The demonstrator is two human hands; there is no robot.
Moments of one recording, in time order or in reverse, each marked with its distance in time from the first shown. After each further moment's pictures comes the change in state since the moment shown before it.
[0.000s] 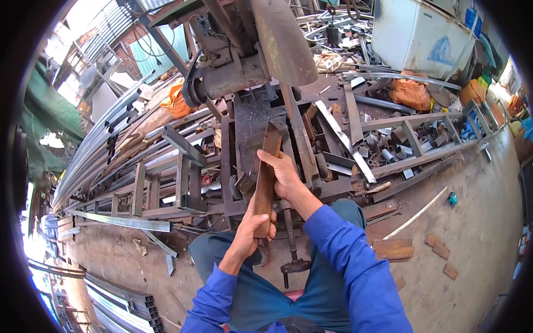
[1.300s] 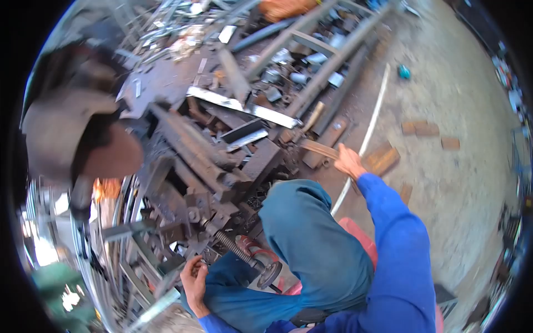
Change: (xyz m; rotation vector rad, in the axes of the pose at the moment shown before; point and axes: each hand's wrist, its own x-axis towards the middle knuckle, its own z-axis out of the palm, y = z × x) left_hand 0.016 -0.036 -0.085 1.042 0.185 -0.116; right_hand -0.183 0.043 -0.501 -1.482 0.905 0.280
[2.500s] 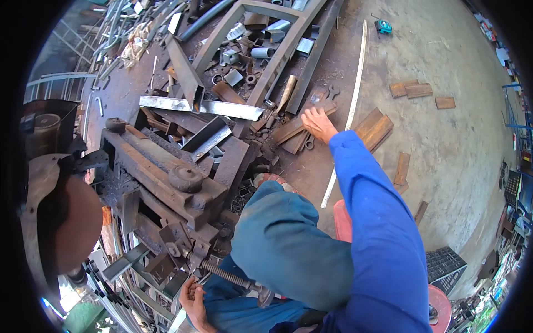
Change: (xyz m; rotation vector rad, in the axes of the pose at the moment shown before) left_hand 0.023 0.016 0.012 0.059 -0.010 -0.136; right_hand 0.107 0.021 0.061 -0.627 0.137 -0.487
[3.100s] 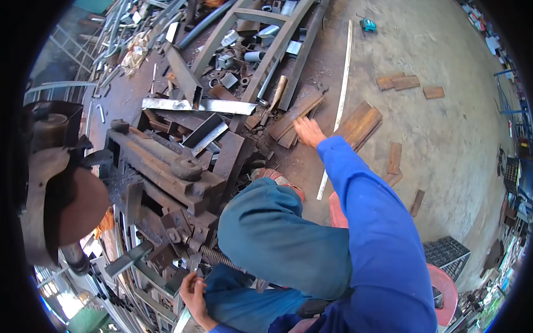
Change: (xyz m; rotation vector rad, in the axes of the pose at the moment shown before) left_hand -0.018 -0.001 -0.010 -0.105 -0.083 0.082; right_hand -0.044 -0.041 -0.020 0.371 -0.061 0.169
